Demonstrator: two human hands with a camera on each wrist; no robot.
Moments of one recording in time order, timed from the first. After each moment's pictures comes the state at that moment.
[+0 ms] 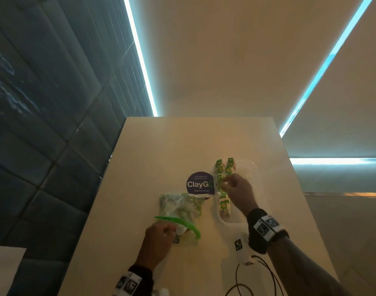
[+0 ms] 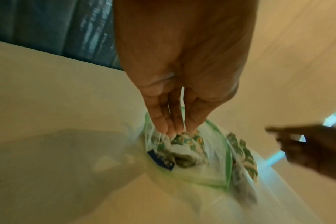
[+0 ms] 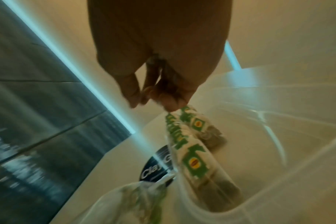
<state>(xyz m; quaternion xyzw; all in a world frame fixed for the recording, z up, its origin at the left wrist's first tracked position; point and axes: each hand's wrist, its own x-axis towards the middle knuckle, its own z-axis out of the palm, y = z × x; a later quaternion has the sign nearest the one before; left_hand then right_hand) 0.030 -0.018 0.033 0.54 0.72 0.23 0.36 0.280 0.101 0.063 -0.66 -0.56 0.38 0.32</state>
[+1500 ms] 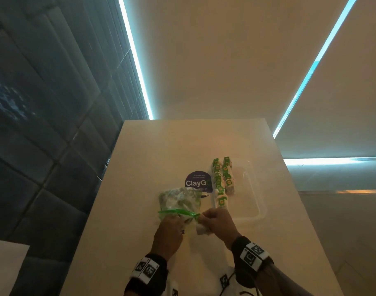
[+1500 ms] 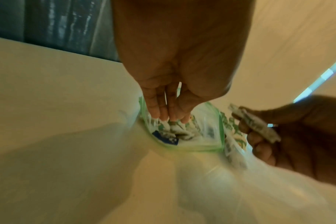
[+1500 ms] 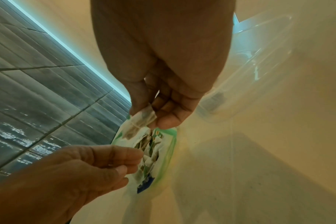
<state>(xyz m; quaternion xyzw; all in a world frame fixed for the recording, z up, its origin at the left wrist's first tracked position) 0.053 -0.013 0.017 0.68 0.67 0.15 0.27 0.233 0.009 0.041 -0.61 -0.47 0.56 0.28</state>
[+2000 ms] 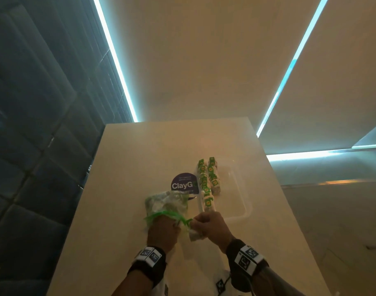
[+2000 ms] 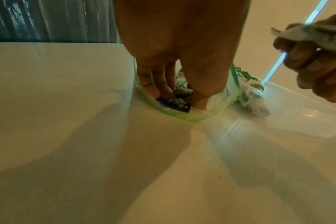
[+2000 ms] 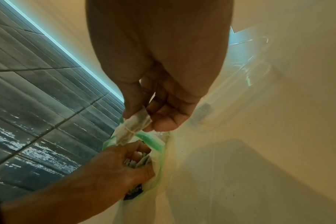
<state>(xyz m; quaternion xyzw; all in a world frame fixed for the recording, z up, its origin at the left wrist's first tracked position) 0.075 0.013 0.002 0.67 0.70 0.06 0.24 0.251 0.005 0.042 -0.62 -0.47 0.57 0.28</state>
